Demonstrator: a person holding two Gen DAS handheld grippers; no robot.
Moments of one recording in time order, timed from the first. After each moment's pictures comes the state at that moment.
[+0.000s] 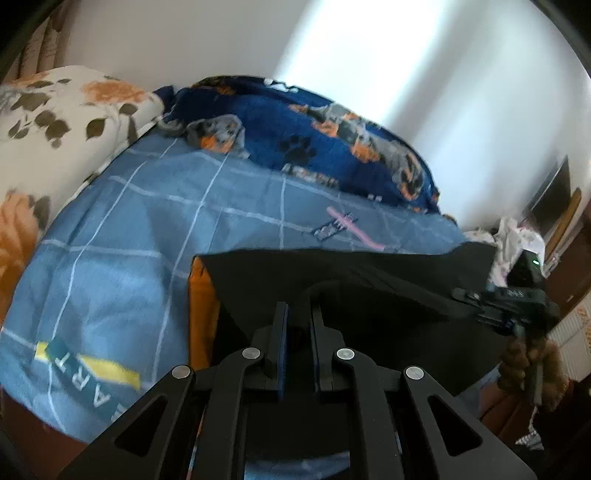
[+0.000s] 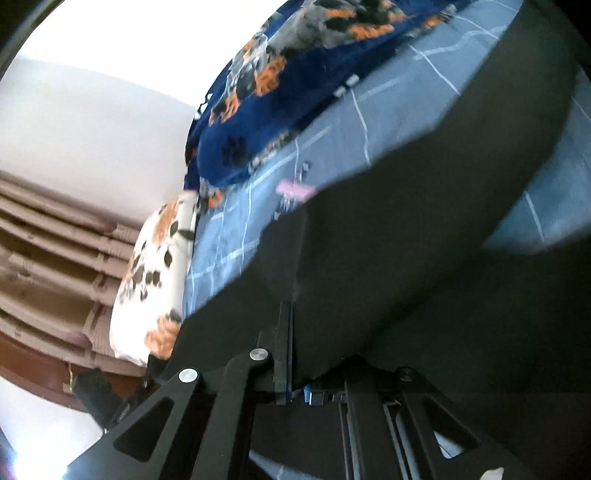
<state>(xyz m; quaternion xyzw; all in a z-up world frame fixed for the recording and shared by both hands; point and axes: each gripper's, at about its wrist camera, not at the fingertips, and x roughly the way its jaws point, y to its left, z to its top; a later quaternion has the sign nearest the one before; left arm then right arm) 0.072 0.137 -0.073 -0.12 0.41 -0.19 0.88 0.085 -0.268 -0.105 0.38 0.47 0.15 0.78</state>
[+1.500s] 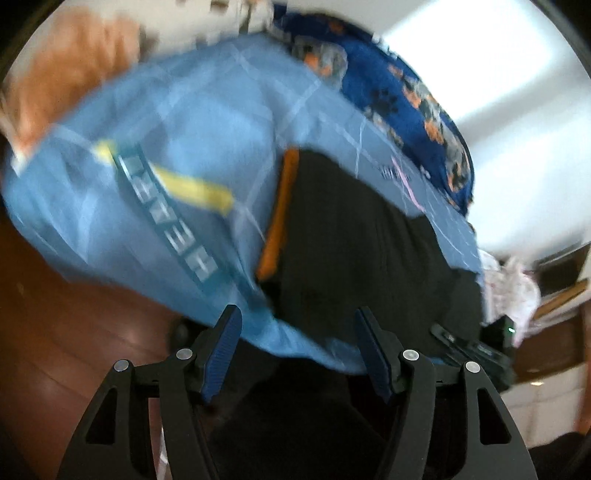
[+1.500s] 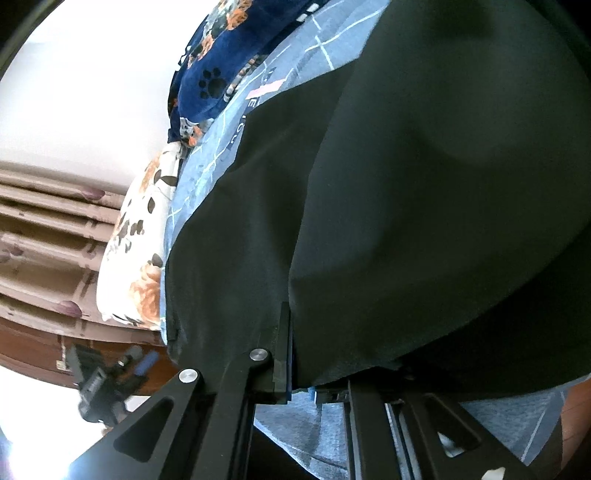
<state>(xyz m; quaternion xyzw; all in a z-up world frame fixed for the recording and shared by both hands) 0.007 0.206 -0.123 -0.28 0.54 -0.13 0.78 -0.001 -0.235 -0.170 0.39 0.52 0.16 0.75</state>
